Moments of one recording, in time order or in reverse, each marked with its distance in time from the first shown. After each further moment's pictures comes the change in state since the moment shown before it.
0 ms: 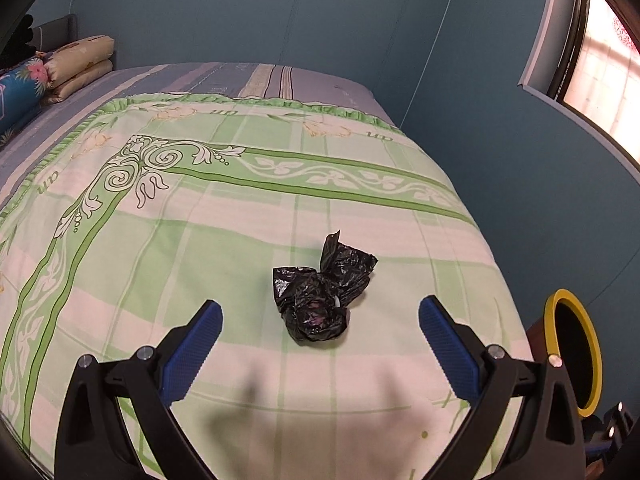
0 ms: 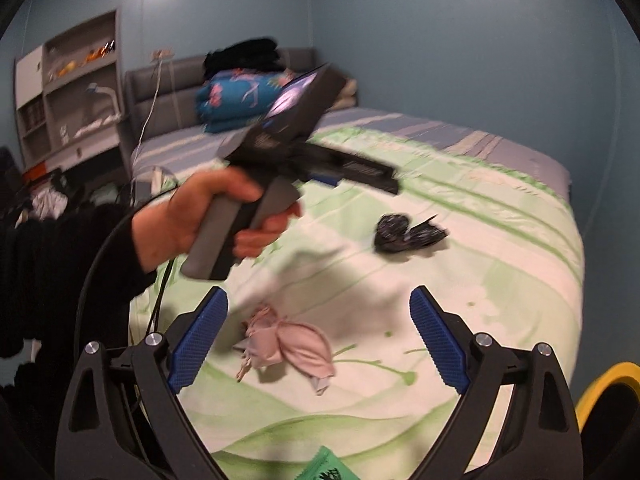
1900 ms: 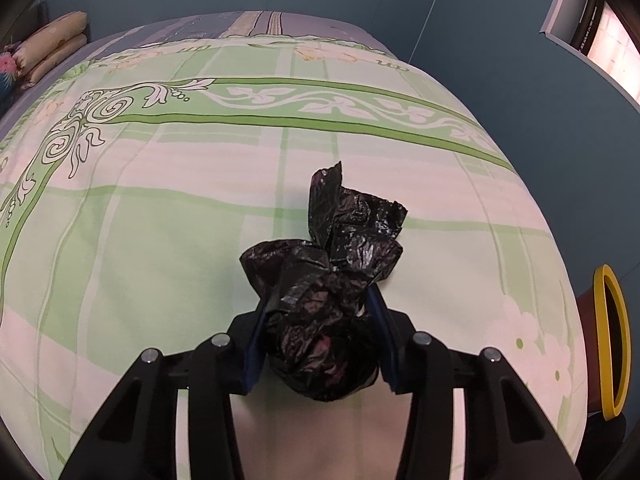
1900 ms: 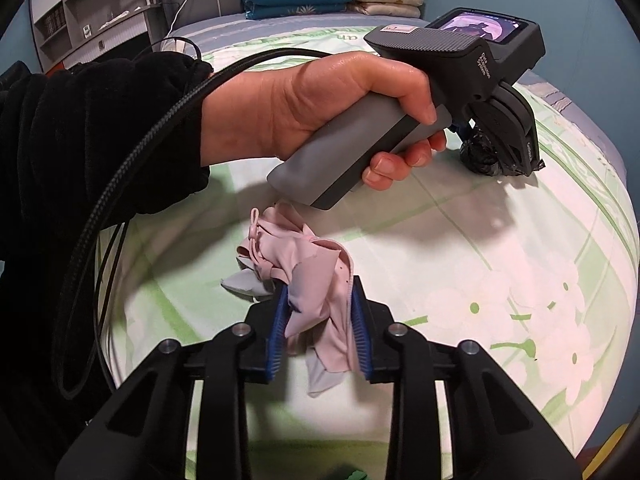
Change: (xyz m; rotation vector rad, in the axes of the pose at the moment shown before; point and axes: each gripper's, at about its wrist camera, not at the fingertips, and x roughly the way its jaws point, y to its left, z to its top) left arm 0.112 0.001 -0.003 0.019 0.184 -0.016; right arm 0.104 0.023 -0.027 -0.165 0.365 0.116
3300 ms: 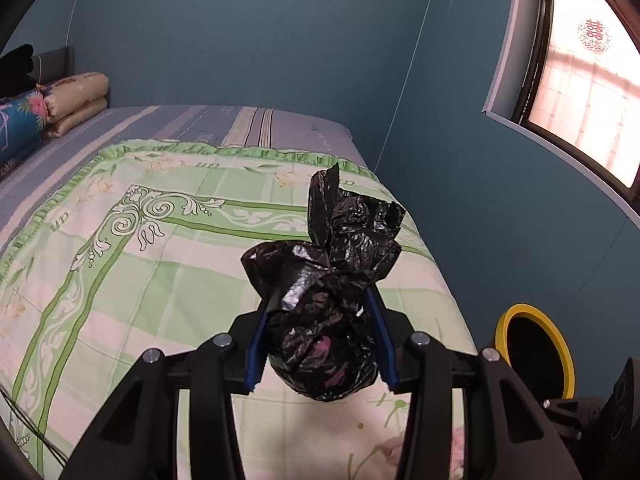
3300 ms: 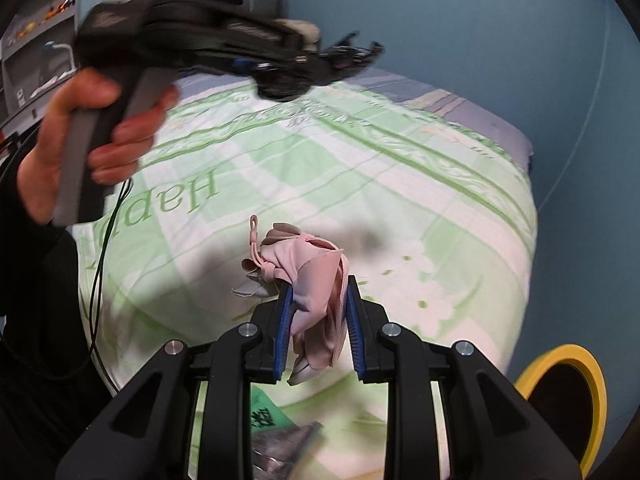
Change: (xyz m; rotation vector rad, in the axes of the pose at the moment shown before) left arm -0.201 -0.051 -0.030 0.005 -0.325 -0.029; right arm -0.126 -0.040 -0.036 0.218 -0.162 -0.289
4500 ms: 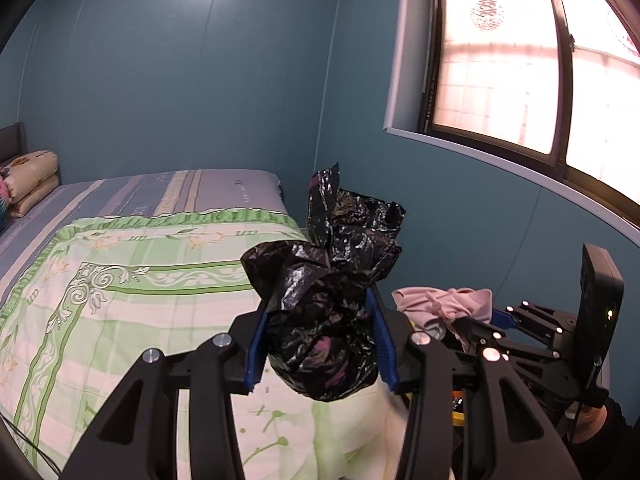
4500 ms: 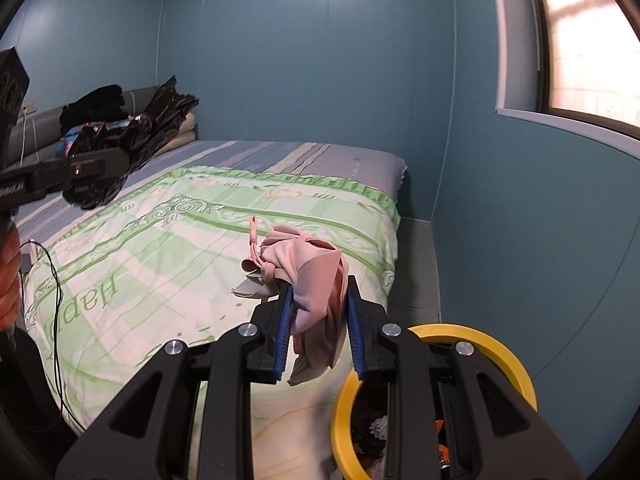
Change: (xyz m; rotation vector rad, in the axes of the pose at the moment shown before) left arm -0.079 -0.156 -0.011 0.203 -0.151 -0.157; right arm -0.134 -0.126 -0.038 0.303 -0.262 -0.322
